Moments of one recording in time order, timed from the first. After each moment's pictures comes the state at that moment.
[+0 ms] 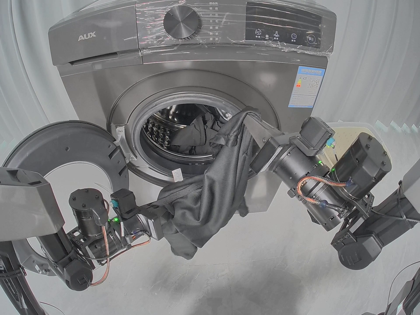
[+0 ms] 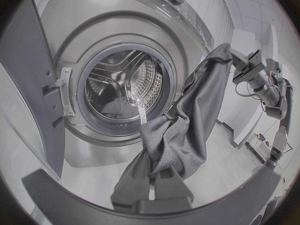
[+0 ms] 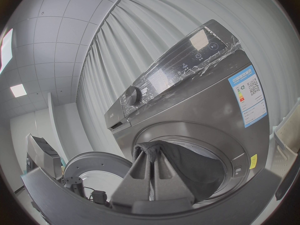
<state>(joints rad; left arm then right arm) -0.45 2.01 -0.33 -1.55 -0.15 -0.14 0.76 1.89 -0.75 -1.54 -0.09 0.24</state>
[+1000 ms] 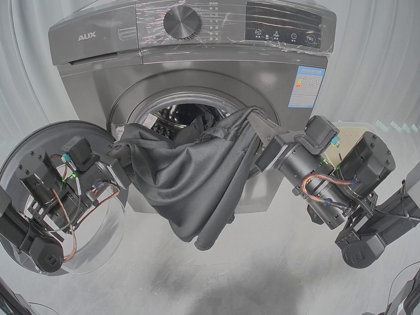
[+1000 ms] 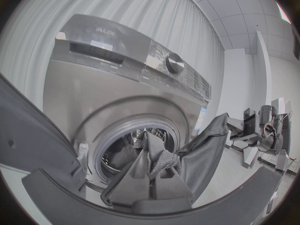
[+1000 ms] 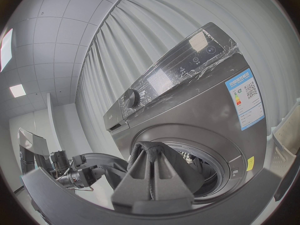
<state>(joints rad) -0.36 1.74 -0.43 -1.55 -0.16 -0.14 0.75 1.88 -0.73 -1.55 -0.09 0.24</state>
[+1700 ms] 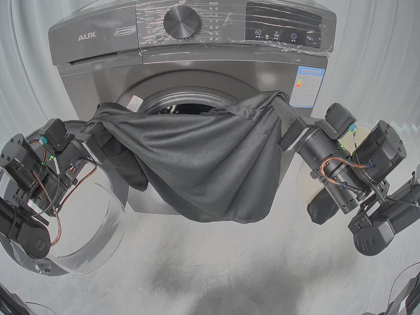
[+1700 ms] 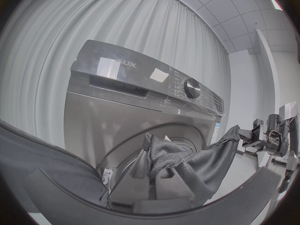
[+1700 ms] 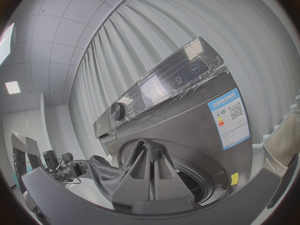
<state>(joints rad) -0.23 1.67 -0.48 -1.55 -0.16 -0.14 0.67 1.83 -0.73 -1.54 -0.09 0.24</state>
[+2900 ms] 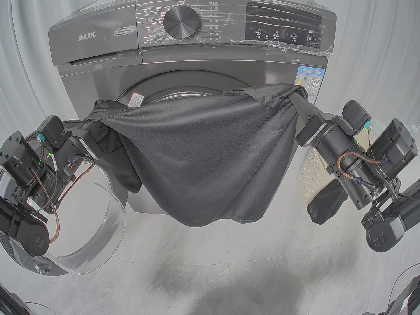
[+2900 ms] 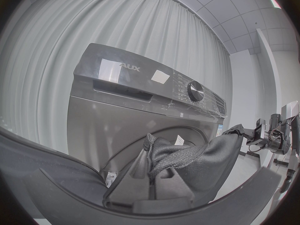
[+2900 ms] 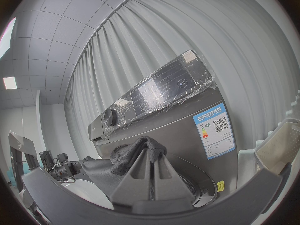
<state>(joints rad) -0.21 1.67 -0.49 -1.55 -0.16 -0.15 0.61 1.77 -0.68 -1.54 -0.10 0.23</state>
